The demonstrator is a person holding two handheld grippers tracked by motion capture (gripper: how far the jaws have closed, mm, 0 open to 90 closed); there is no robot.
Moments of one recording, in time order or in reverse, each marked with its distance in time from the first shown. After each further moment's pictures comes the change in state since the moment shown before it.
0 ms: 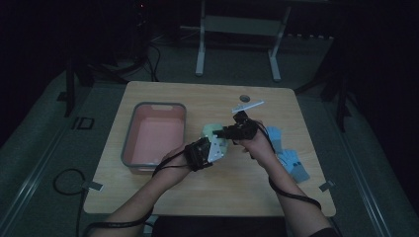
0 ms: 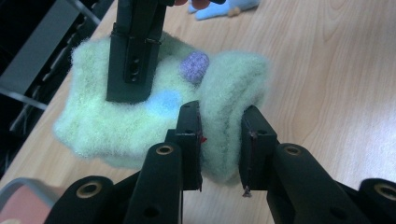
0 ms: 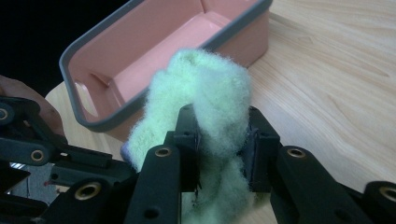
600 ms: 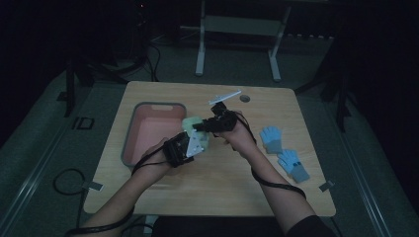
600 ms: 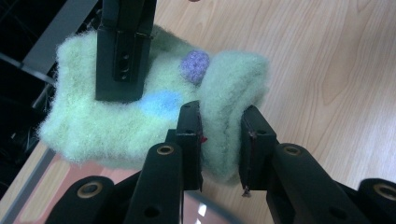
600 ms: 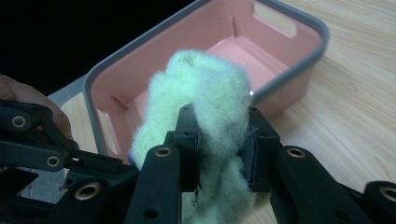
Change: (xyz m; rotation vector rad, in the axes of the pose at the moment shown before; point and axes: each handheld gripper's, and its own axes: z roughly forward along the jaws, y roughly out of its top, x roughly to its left) left arm 0.025 -0.035 -0.035 0.030 0.048 -0.051; right arm 0.035 0.047 0.036 0.015 0.038 -0.078
